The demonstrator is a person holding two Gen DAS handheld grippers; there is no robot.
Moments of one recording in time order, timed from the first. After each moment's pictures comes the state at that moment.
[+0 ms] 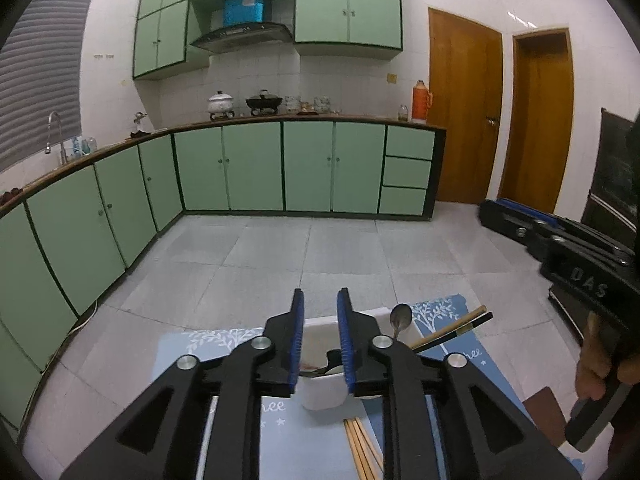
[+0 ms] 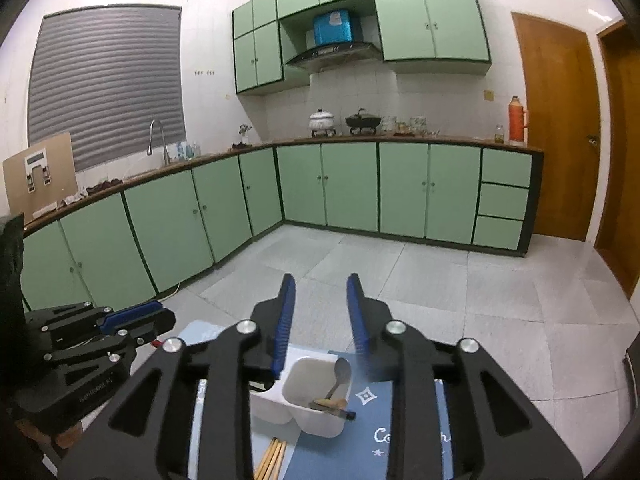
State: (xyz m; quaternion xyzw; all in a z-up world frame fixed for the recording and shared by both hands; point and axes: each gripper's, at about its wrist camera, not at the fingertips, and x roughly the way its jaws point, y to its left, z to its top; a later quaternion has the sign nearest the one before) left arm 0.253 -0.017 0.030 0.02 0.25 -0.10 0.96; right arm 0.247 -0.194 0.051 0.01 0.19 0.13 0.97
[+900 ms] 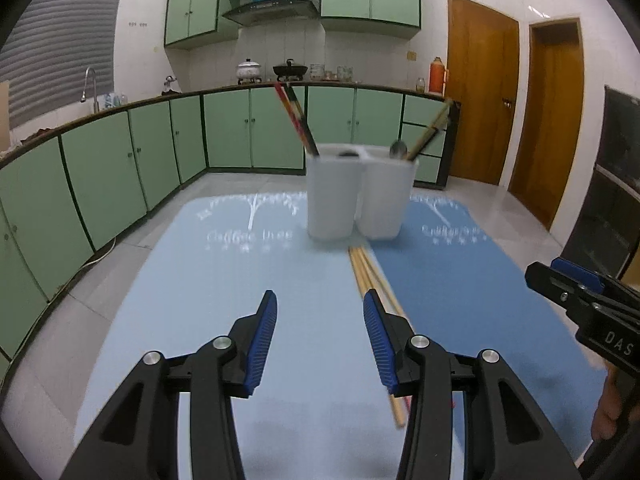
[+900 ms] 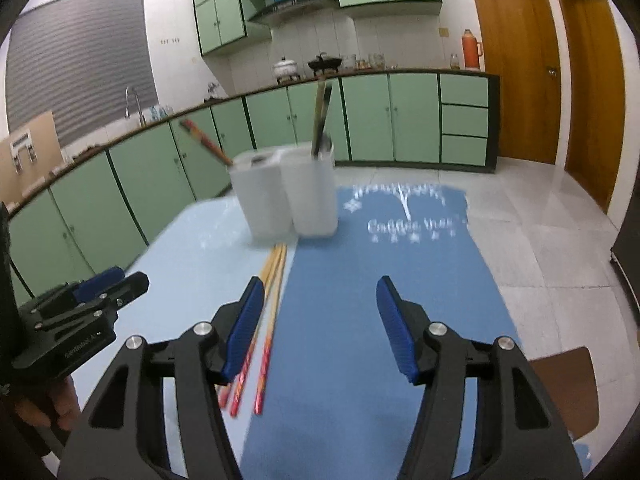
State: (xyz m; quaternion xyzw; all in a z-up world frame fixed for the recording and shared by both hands) left arm 0.085 0.002 -0.120 0.01 0.29 -0.06 0.96; right arm 0.060 -0.196 -0.131 0.05 0.30 0.08 0.95
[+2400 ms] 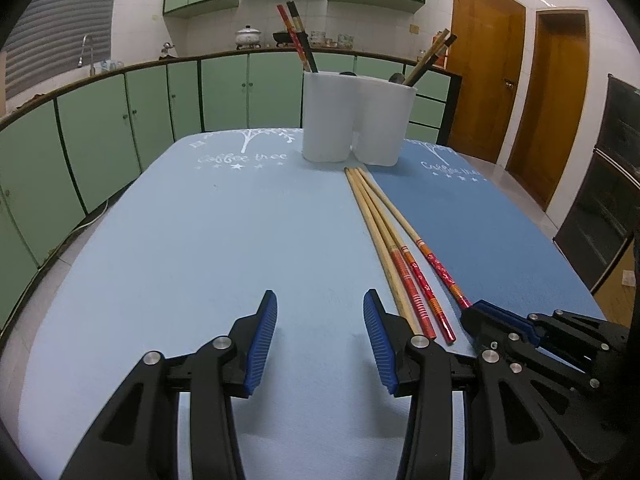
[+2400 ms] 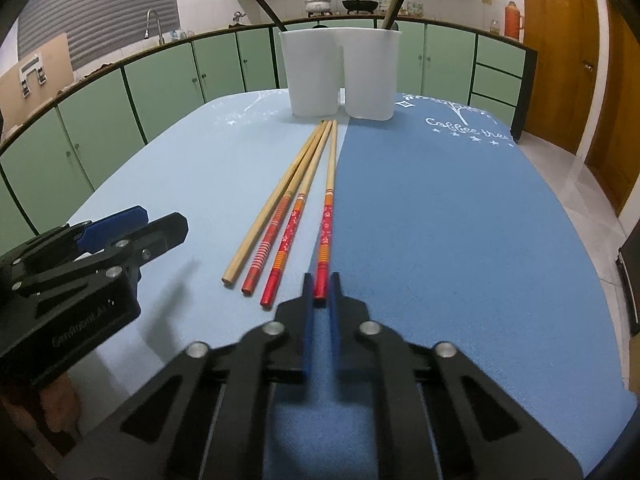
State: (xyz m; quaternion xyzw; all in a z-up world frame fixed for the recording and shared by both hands) left arm 0.061 0.000 -0.183 -0.01 0.34 -0.07 0.94; right arm 0.049 -0.144 -0.201 -0.02 0.39 0.11 0.92
